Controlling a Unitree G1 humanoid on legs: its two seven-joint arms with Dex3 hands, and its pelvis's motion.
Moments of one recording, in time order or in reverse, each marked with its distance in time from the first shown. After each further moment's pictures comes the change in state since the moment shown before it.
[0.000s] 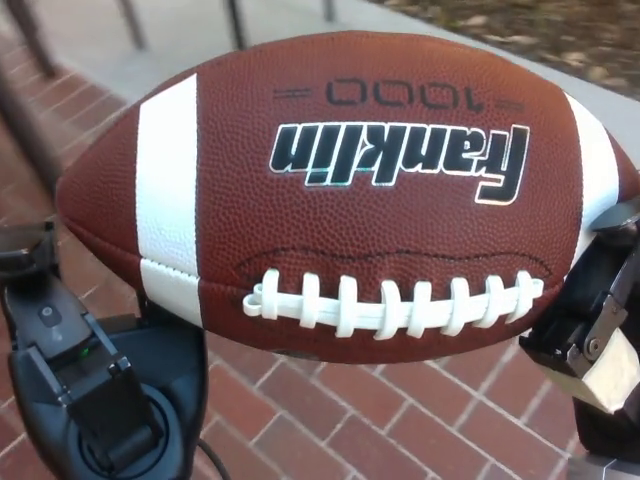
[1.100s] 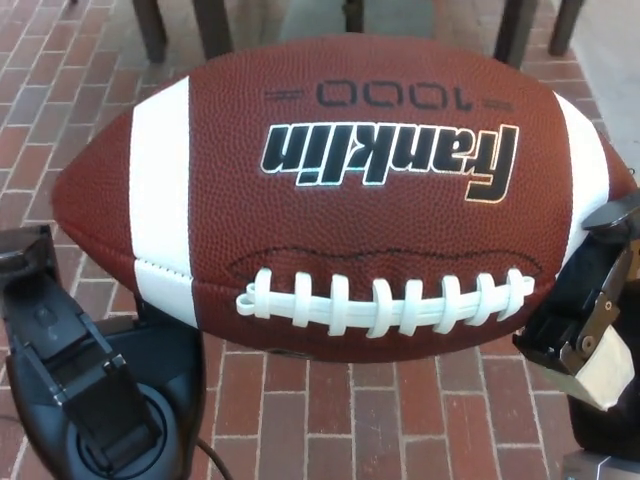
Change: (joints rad) left_arm -0.008 0.002 -0.009 0.005 0.003 -0.025 0.029; right_arm -0.009 0.000 0.004 0.007 0.002 0.006 -0.002
